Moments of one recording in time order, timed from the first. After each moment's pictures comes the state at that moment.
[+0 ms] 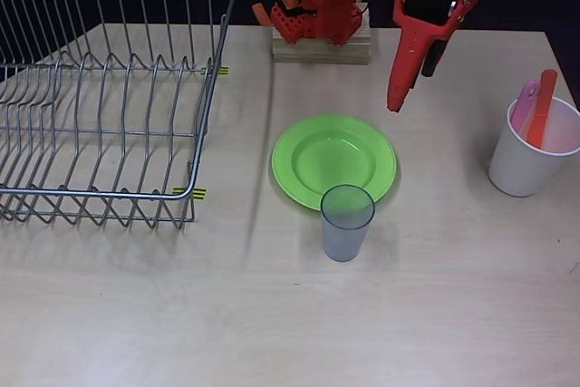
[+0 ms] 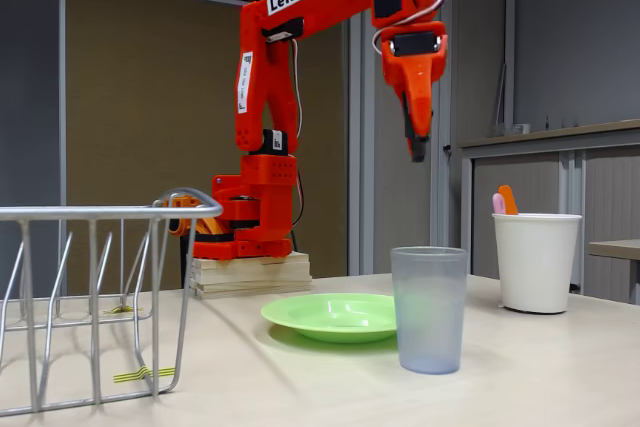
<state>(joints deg) -31.4 95.7 85.0 96.2 52.7</state>
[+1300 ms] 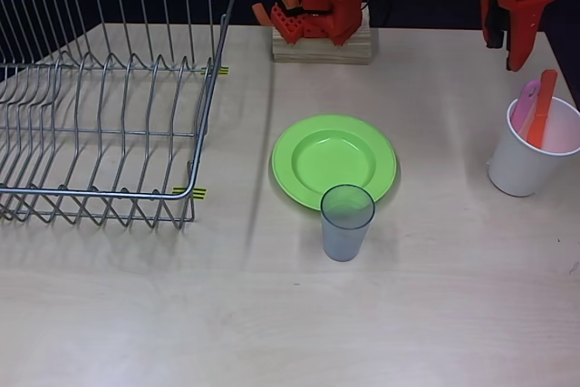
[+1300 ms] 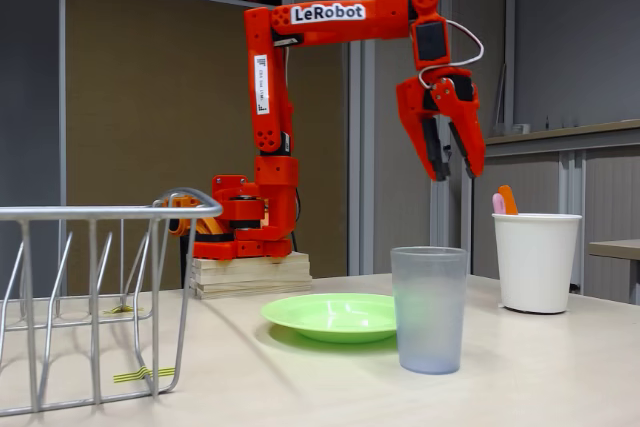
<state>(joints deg) -57.6 96.7 92.7 86.7 32.4</state>
